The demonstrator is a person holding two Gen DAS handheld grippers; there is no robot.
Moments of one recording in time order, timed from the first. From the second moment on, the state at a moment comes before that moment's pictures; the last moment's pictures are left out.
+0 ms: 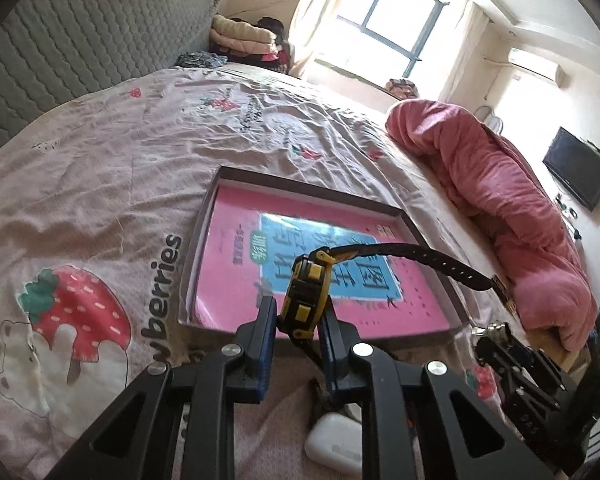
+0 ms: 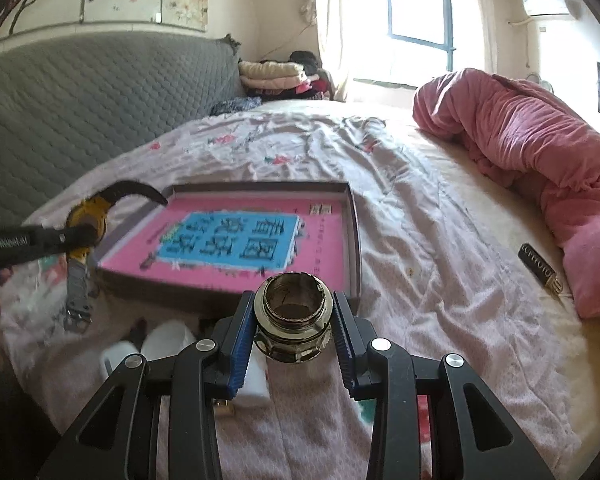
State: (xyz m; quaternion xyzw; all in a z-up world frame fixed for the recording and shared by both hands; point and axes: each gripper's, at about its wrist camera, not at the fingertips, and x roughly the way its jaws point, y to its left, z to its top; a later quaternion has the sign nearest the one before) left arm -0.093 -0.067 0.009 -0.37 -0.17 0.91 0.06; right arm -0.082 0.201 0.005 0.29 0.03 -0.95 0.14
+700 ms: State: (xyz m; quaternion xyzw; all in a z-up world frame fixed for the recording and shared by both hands) left arm -0.160 -0.068 -0.026 -0.41 -0.14 0.90 -0.04; right arm -0.125 0.180 0.009 0.29 0.07 -0.95 0.11
